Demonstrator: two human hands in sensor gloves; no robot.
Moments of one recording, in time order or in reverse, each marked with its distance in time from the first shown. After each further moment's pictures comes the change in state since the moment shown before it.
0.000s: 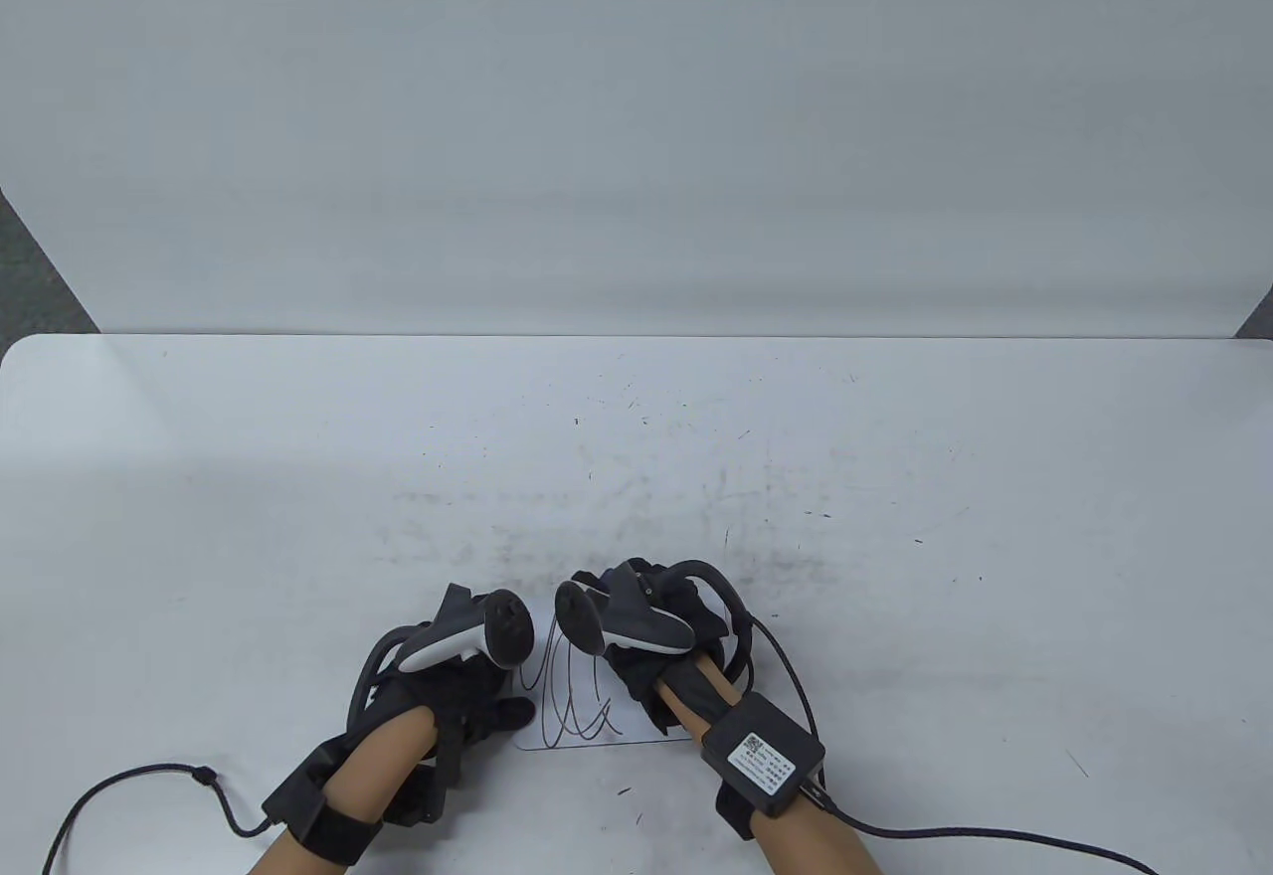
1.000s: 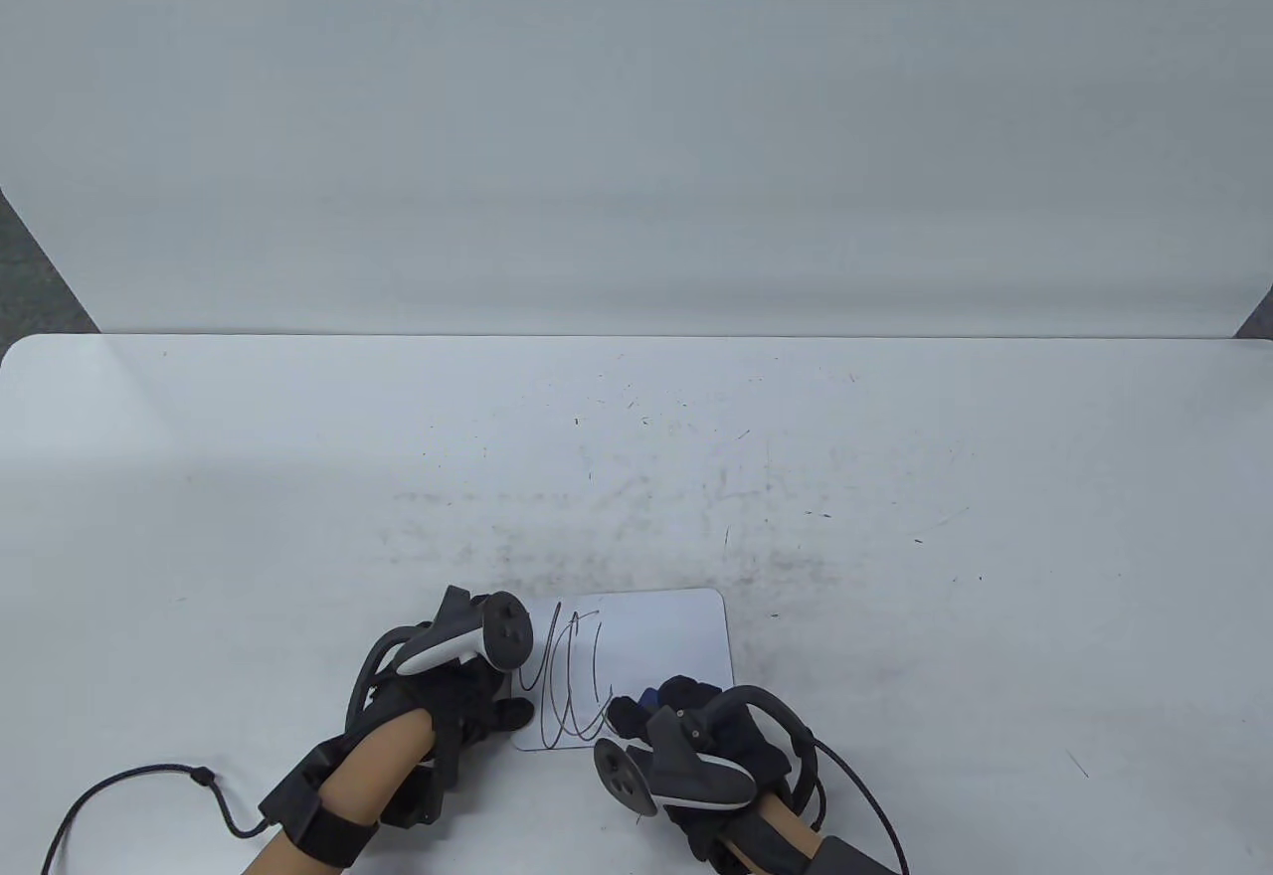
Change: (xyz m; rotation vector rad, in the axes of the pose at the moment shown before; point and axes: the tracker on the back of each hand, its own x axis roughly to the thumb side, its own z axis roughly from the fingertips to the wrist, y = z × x) left_hand -0.001 -0.001 0.000 0.027 -0.004 -0.012; right_hand 0.016 0.011 0.113 0.018 -0.086 0.084
